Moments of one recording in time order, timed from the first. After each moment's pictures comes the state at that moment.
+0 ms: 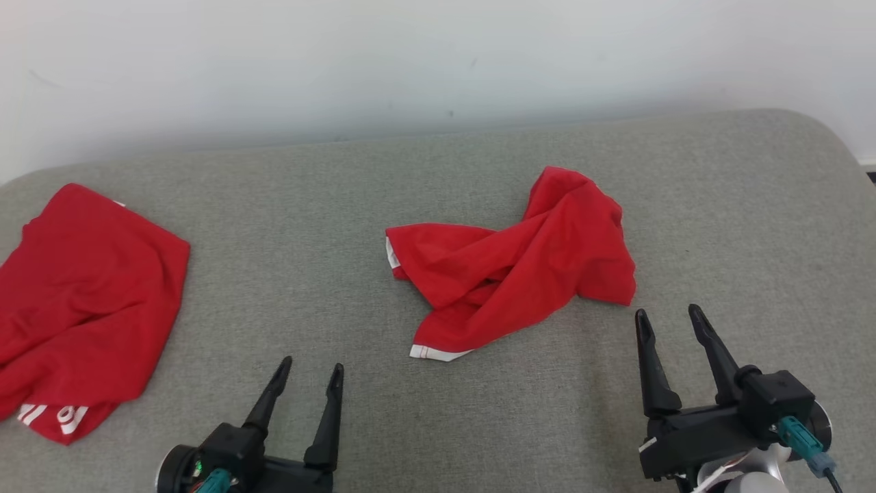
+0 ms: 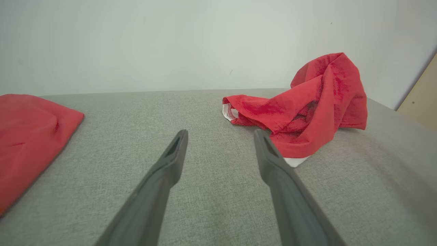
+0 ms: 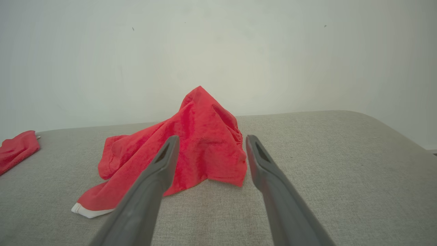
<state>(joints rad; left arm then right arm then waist) -0.20 0.05 -0.20 0.18 -0.12 0.00 -0.26 -0.13 -0.11 0.18 0.09 0.12 0.13 -0.21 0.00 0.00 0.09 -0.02</state>
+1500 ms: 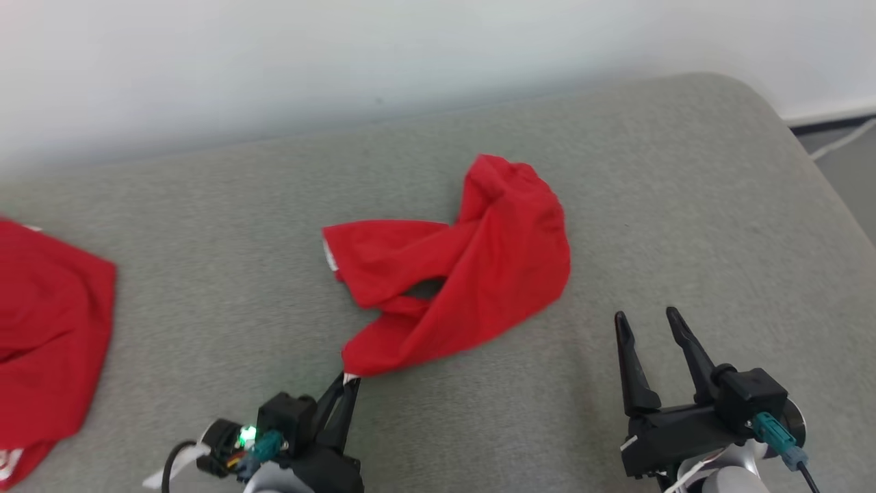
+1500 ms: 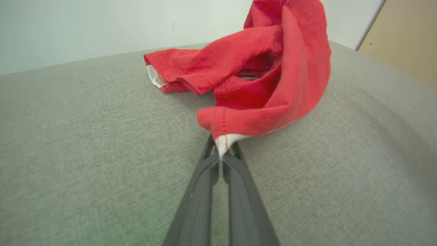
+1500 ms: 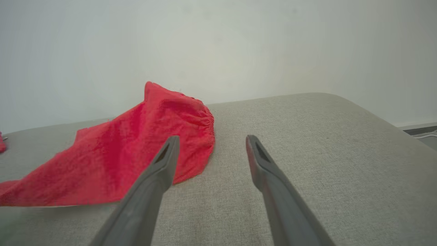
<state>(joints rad) -0.41 0.05 -0.36 0.52 -0.14 -0.04 -0.26 -0.19 -0.09 0.21 0.20 0.13 0.13 -0.26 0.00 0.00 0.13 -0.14</state>
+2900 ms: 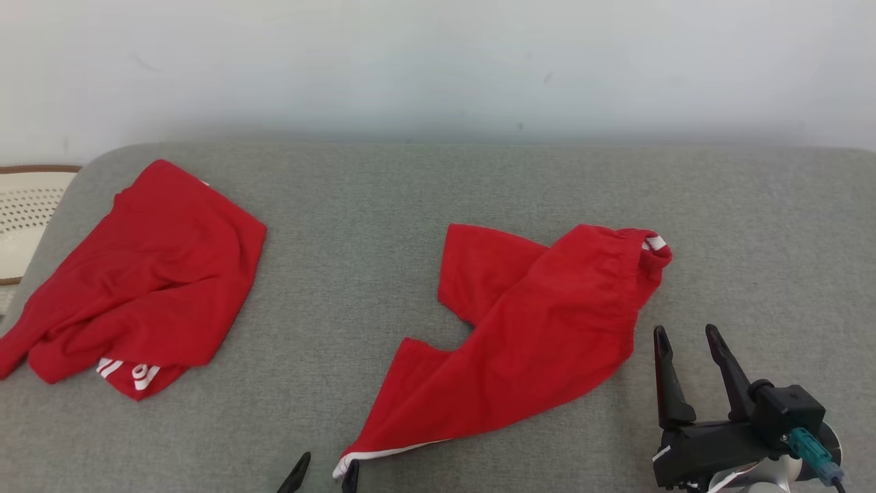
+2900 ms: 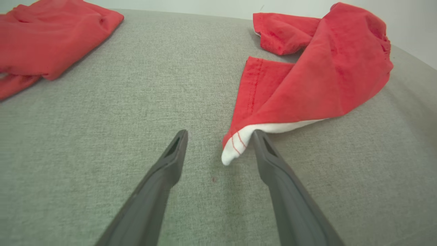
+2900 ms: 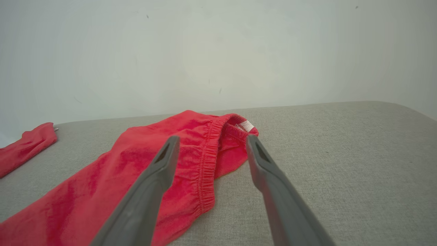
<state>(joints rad) -0.09 0.11 -0.35 0.26 -0.23 0.06 -0.22 -0.15 -0.11 0.14 0.20 0.15 0.13 -0.26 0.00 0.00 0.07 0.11</state>
